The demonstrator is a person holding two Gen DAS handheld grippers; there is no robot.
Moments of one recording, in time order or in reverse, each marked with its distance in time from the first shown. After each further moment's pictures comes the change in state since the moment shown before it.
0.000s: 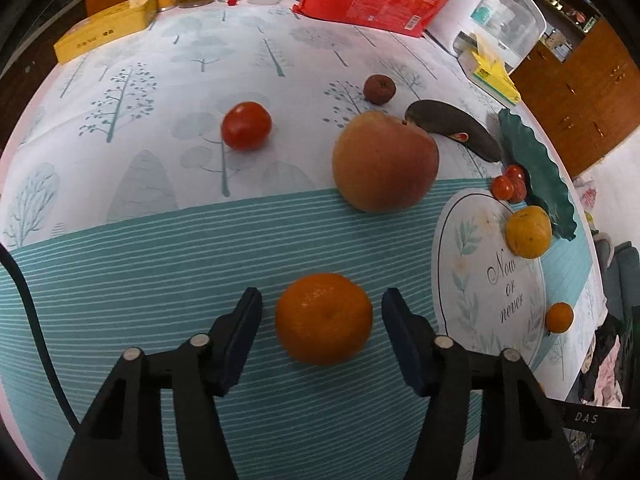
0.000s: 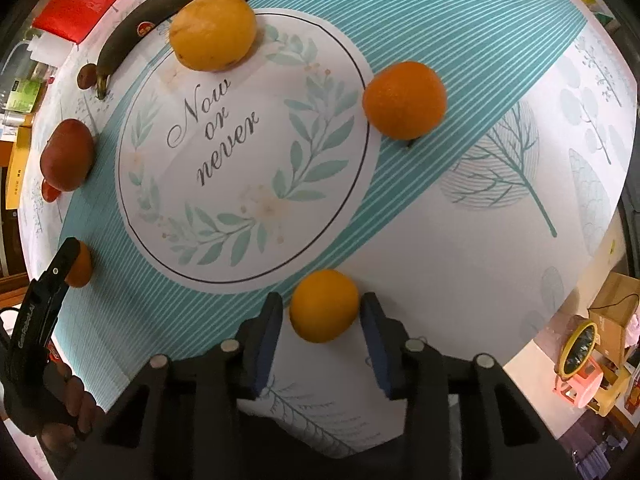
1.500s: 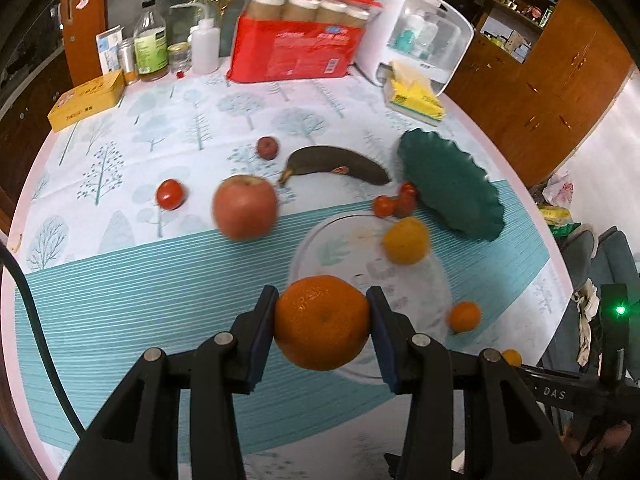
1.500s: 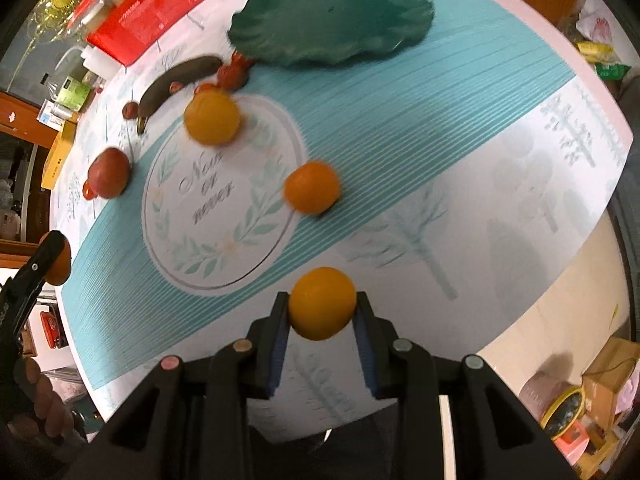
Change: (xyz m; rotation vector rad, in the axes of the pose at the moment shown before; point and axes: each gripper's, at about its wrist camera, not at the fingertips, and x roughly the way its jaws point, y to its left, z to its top) left arm -0.093 -0.125 -0.019 0.078 -0.134 -0.020; right arm -0.075 -0.072 0.002 -0.160 -0.196 0.068
